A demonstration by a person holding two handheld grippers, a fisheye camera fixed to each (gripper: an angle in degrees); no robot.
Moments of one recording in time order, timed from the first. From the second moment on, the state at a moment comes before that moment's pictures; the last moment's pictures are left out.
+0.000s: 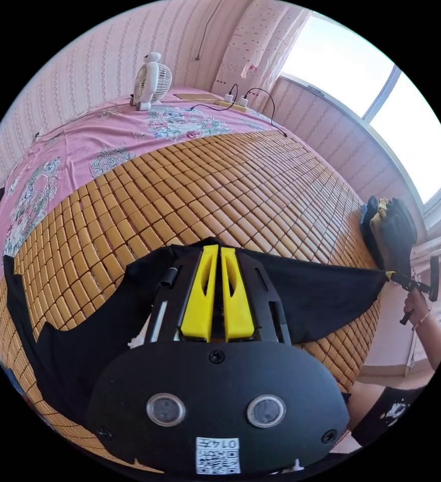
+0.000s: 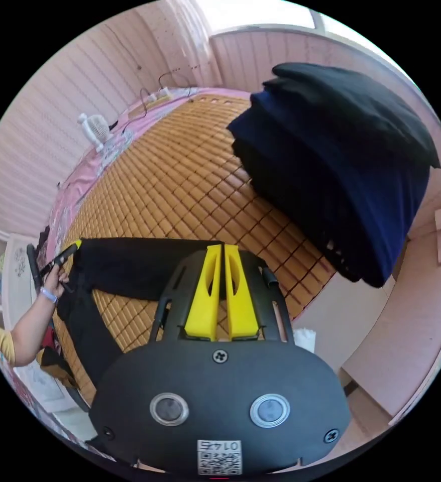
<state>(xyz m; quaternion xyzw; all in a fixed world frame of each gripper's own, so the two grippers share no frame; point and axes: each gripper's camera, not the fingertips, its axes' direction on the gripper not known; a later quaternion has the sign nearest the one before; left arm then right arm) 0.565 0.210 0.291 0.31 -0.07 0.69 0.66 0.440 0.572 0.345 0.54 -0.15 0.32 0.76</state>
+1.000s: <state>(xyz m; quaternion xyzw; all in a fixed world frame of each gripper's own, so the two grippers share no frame) 0.530 0.191 0.313 0.32 -0.10 0.64 0.69 0.373 0.449 0.375 0.44 0.01 0.25 0.86</state>
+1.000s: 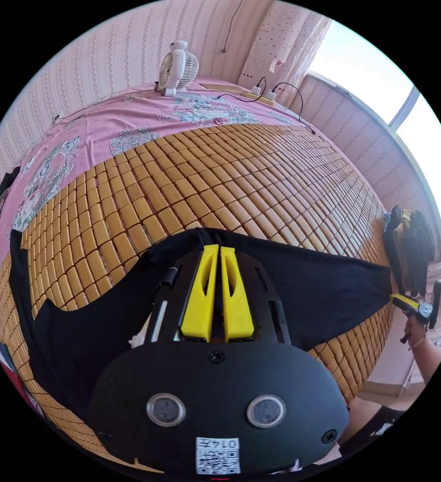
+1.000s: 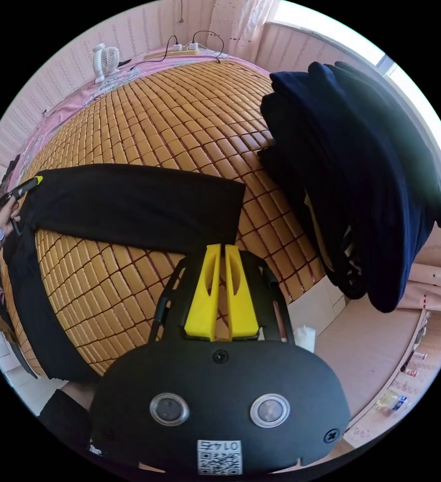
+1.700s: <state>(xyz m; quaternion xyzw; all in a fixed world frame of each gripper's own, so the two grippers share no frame) 0.516 0.200 0.346 0.36 -0.15 0.67 0.63 0.380 0.360 0.368 0.44 0.04 0.27 0.85</state>
